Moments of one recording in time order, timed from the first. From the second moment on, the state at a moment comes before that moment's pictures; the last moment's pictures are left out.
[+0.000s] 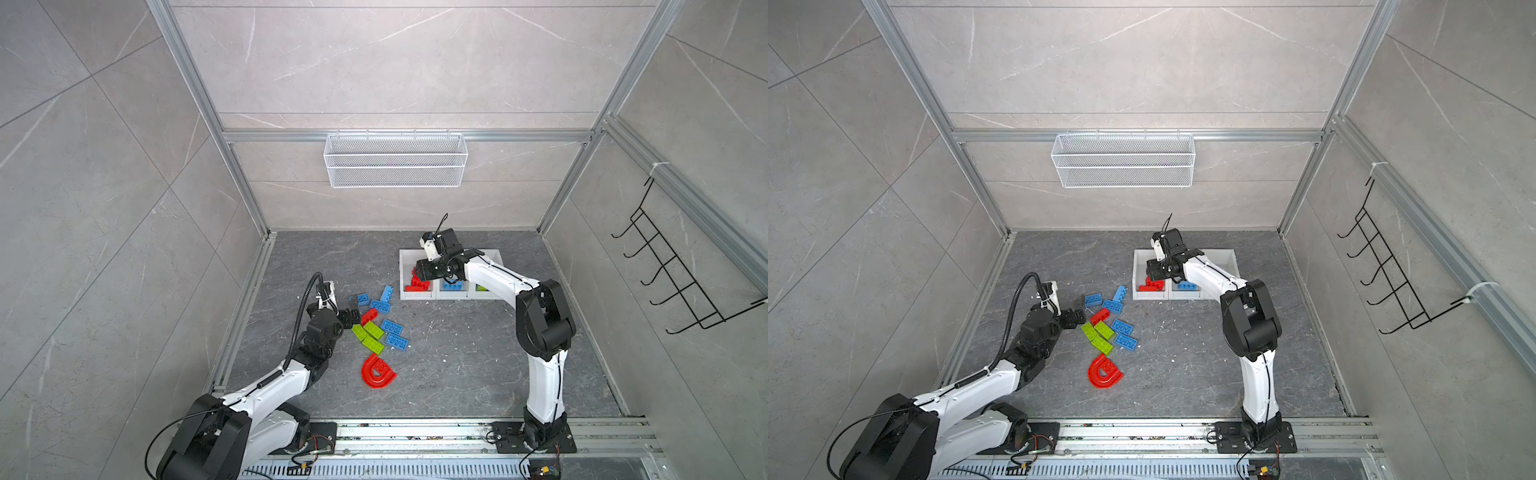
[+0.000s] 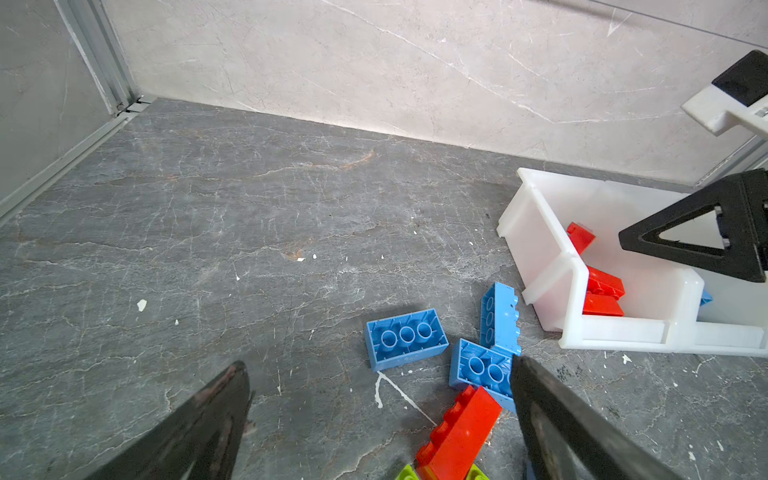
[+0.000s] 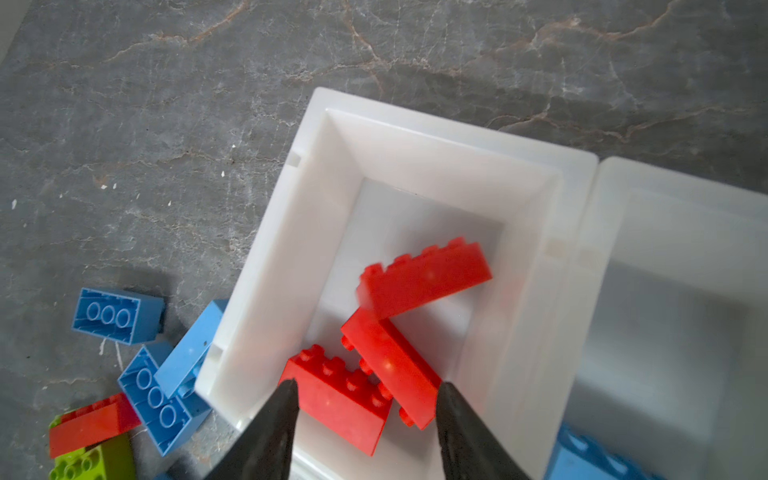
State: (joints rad) left arm -0.46 1.10 0.34 0.45 -0.30 -0.30; right arm 0.45 2.02 1.58 -0.45 -0.17 0.16
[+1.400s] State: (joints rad) left arm -0.35 1.02 0.26 0.52 -0.25 -0.43; right arm 1.14 1.85 1.17 -0.41 -0.04 0.21
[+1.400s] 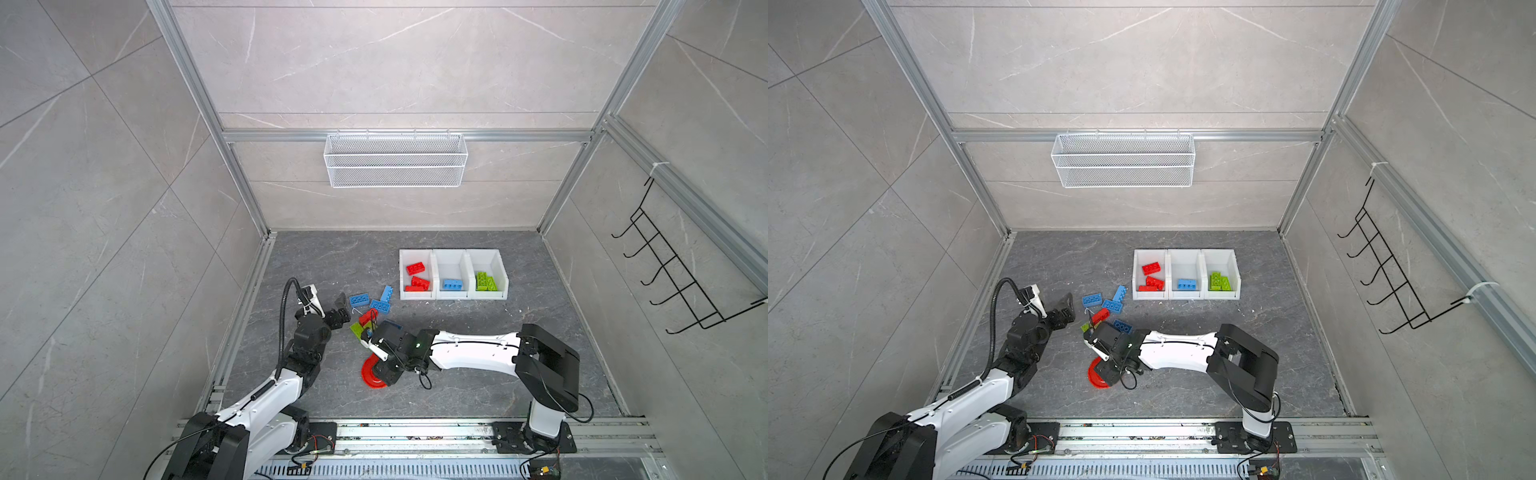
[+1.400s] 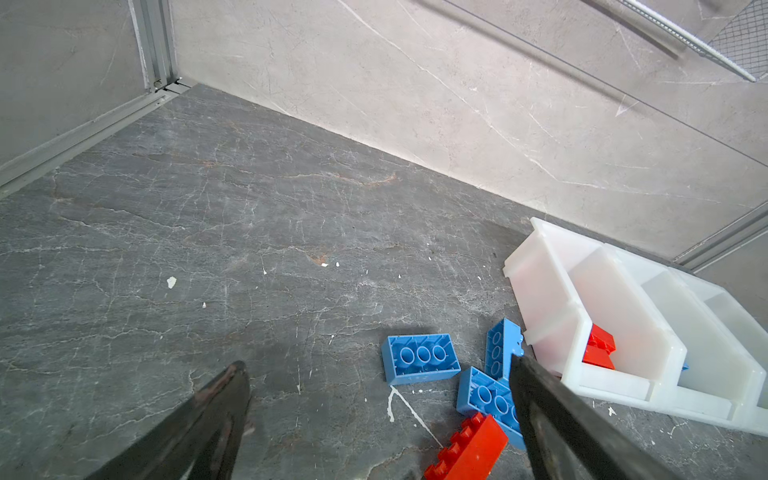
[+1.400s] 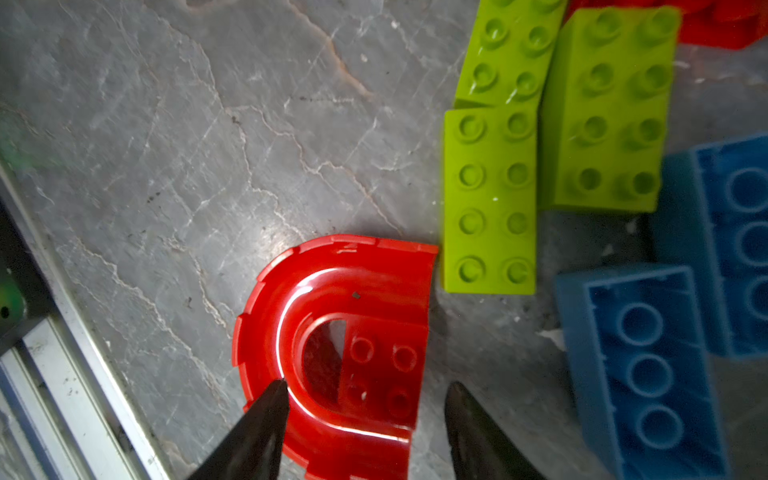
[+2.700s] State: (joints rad) left arm -0.35 1.00 0.26 0.51 -0.26 -0.43; right arm 1.16 1.81 1.17 -0.48 0.10 0.27
